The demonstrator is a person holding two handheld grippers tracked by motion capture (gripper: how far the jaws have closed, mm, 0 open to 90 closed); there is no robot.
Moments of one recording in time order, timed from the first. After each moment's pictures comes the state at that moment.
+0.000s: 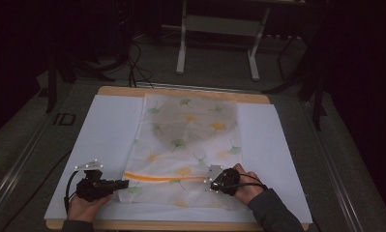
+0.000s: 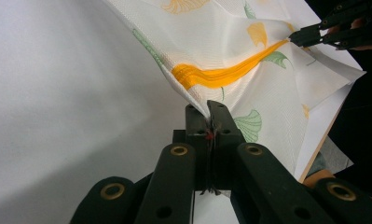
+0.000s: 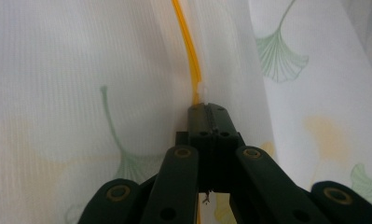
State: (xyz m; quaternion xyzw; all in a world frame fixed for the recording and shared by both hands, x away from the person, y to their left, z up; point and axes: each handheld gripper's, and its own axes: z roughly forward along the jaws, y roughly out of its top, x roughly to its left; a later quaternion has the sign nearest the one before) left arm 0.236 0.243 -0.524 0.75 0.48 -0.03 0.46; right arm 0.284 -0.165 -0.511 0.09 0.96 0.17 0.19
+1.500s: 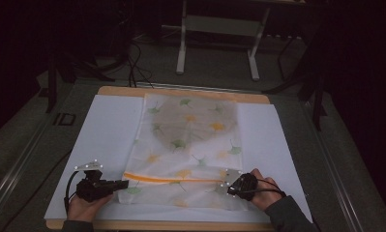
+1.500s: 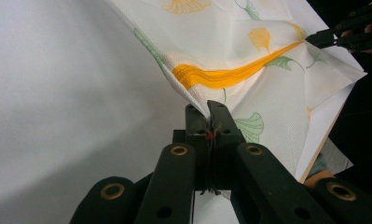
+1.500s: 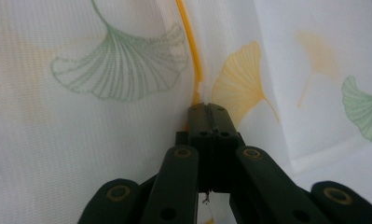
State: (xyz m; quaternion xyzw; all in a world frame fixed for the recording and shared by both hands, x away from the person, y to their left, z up) left arm 0.235 0.243 -0.526 0.75 0.48 -0.03 0.46; right arm 0.272 -0.212 -0.510 0.12 0.96 0.14 0.20
